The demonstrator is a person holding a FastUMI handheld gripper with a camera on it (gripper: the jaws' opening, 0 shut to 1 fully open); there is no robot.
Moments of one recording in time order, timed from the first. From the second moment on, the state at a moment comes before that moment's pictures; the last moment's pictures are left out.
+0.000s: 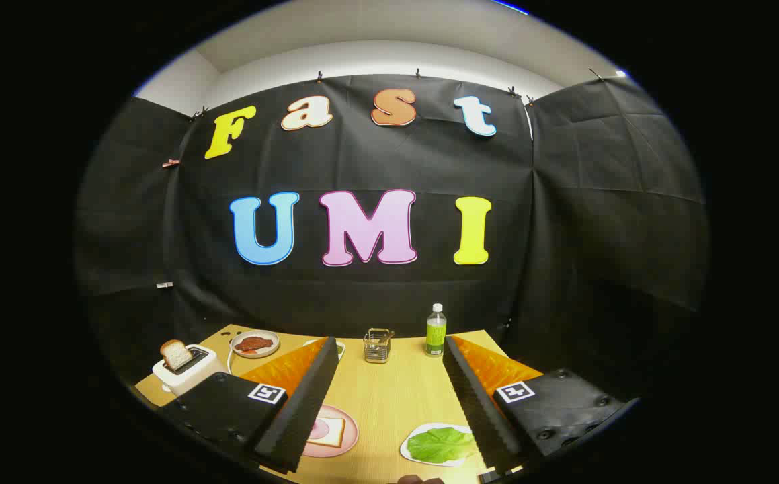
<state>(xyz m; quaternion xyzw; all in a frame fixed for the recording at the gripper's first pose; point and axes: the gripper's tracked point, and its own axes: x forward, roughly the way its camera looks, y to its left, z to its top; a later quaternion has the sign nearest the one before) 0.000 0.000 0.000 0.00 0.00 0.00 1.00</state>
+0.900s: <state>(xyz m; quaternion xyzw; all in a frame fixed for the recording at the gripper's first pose) 0.005 0.010 -0.022 -0.01 0.02 0.04 1.00</state>
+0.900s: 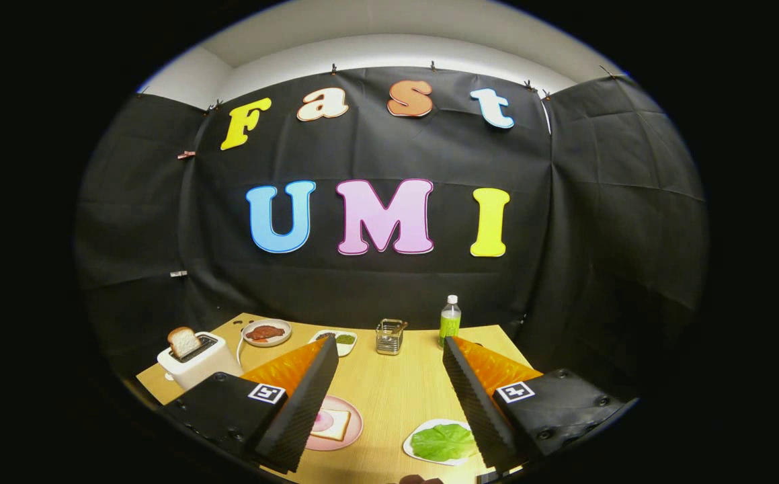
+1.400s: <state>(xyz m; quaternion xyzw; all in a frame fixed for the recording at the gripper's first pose) 0.016 -0.019 -0.055 -0.03 0.06 0.04 1.00</state>
